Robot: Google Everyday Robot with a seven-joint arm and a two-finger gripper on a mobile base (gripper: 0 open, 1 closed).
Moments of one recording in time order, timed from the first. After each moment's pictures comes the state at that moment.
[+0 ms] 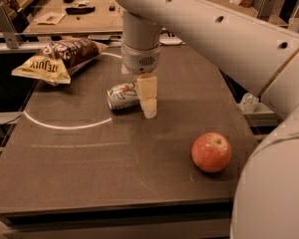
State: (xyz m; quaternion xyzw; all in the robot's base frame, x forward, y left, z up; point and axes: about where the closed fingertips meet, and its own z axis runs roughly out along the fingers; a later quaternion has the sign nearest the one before) arm 0.587 0.016 0.858 -0.82 0.56 0.01 0.05
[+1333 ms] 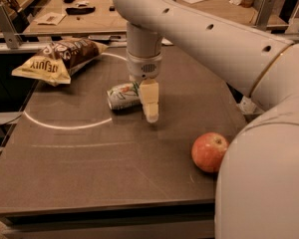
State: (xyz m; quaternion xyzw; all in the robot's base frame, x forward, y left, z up) arm 0.597 0.004 0.830 -0.80 0.60 0.02 0.02
